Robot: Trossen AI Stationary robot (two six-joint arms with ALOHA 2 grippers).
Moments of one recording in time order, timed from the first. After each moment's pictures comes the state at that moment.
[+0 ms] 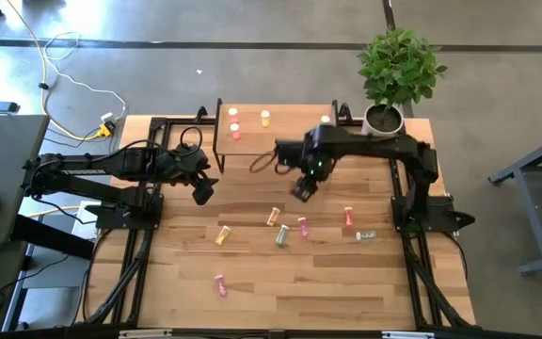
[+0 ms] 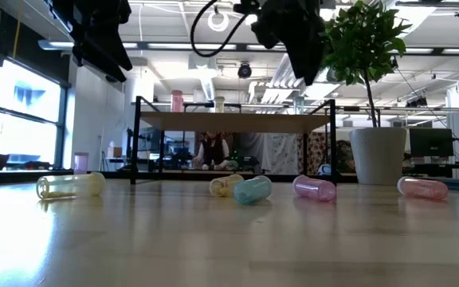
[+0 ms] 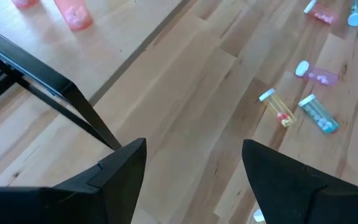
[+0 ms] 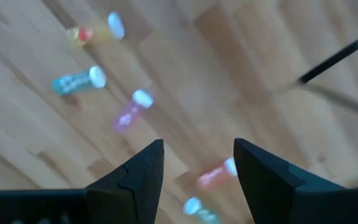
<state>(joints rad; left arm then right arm) 0.20 0.93 0.85 -0.77 -0.27 -0.41 -0.10 1.89 1.89 -1.53 -0.03 0.53</state>
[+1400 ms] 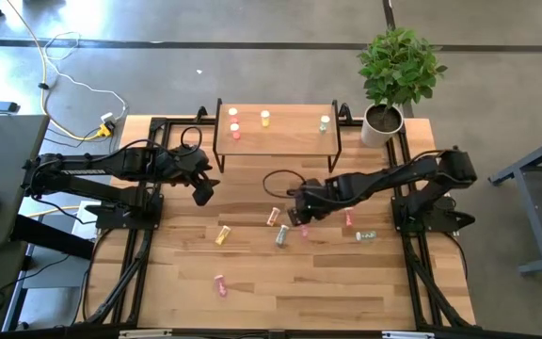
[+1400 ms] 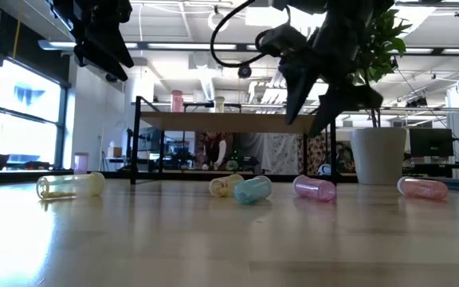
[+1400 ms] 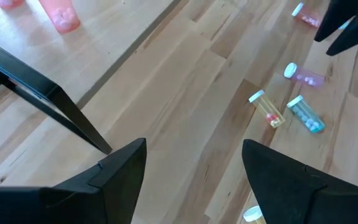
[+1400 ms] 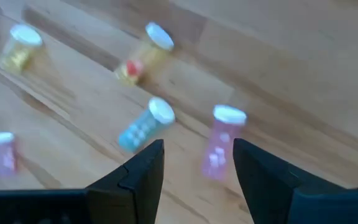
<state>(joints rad) 0.20 0.93 0.85 -0.76 -0.24 -0.41 0.09 1.62 1.11 -0.61 0.02 1.23</state>
